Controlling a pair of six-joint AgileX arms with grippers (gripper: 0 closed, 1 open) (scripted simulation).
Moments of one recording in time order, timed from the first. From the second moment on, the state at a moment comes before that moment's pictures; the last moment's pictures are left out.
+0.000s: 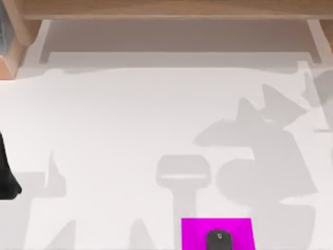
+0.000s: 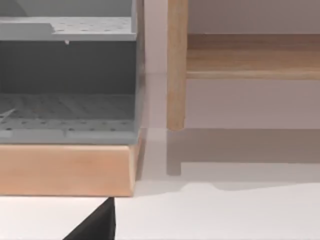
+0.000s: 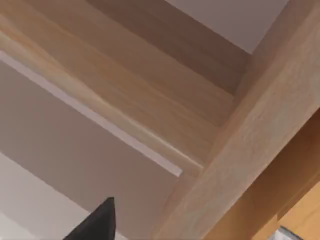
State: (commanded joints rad) left arm 0.00 0.00 0.00 0.00 0.00 0.00; right arm -0.22 1.70 0.81 0.69 -0.46 -0.54
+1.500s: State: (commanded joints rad) left arm 0.00 0.00 0.00 0.00 0.00 0.00; right arm -0.69 2.02 0.38 1.64 -0.55 -1.55
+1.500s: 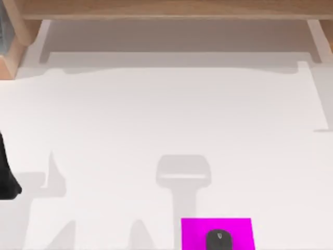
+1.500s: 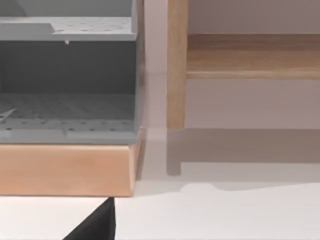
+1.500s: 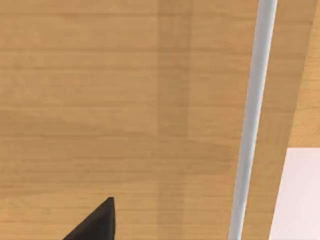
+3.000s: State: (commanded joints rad) left arm 0.00 0.00 0.00 0.00 0.00 0.00; right arm -0.64 2.05 0.47 1.58 -0.50 -1.55
